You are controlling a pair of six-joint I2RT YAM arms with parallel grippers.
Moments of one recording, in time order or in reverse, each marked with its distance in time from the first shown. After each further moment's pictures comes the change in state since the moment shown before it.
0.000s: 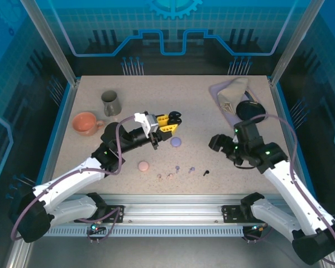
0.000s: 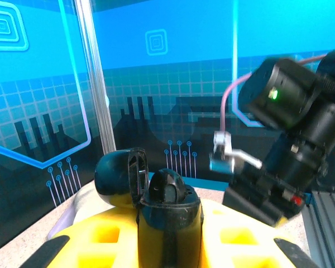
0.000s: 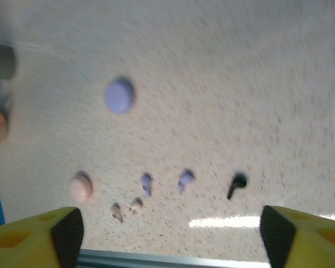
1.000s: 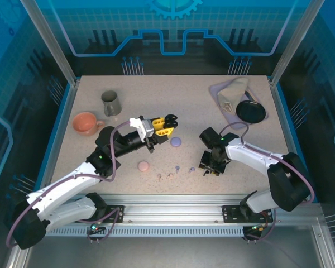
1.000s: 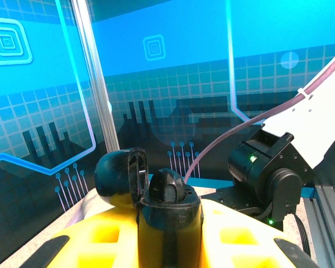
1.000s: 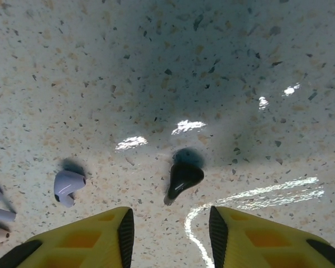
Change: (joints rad) left arm -0.001 -0.078 -0.035 -0.026 0.000 0.045; right arm 0.171 0.546 -0.050 0.078 0.014 0.088
